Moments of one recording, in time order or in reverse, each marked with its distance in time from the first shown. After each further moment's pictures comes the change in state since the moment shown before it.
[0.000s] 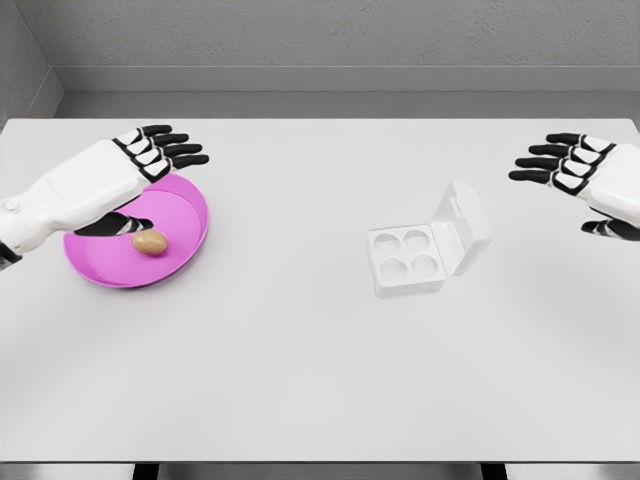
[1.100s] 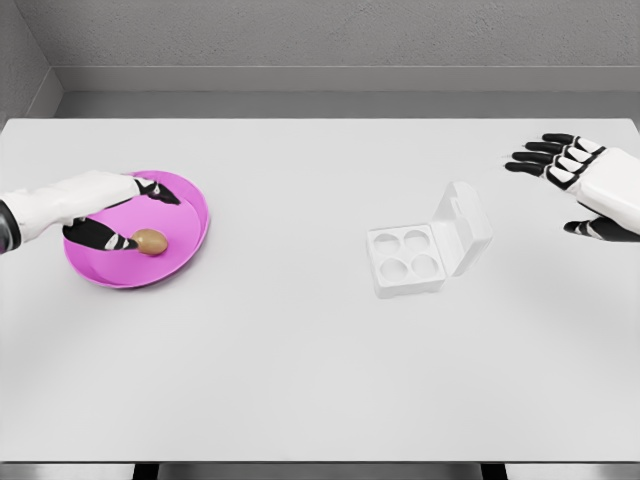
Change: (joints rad) left arm -0.172 0.229 -0.320 -0.032 0.307 0.619 -0.271; right arm -0.015 0.153 0.002 0.126 0.016 -0.001 0.003
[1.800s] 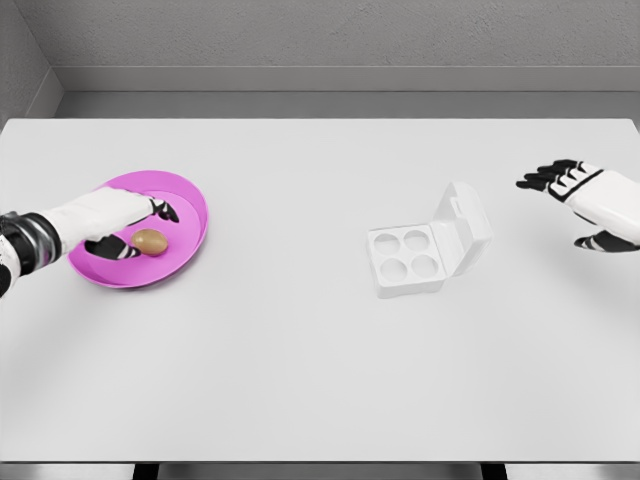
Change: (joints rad) left arm -0.003 -0.086 -0.089 0.021 -0.288 0.098 0.000; right arm -0.064 0.146 0.004 0.201 0.128 -0.001 0.143
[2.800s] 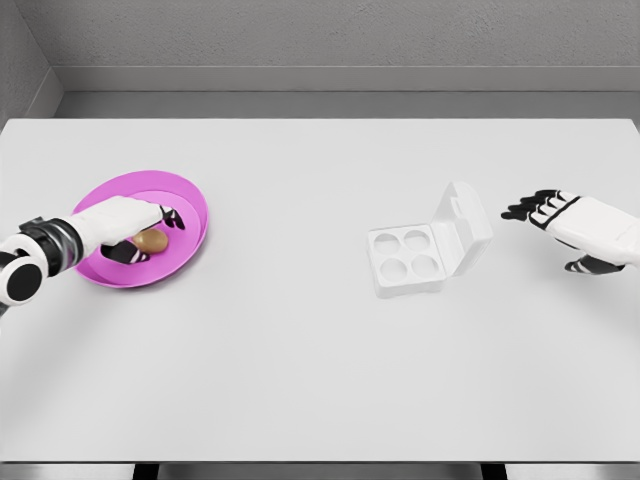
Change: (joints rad) left arm -0.020 -0.083 -0.034 0.100 -0.068 0.017 0.000; right arm -0.020 0.002 0.087 0.021 0.045 0.000 0.029
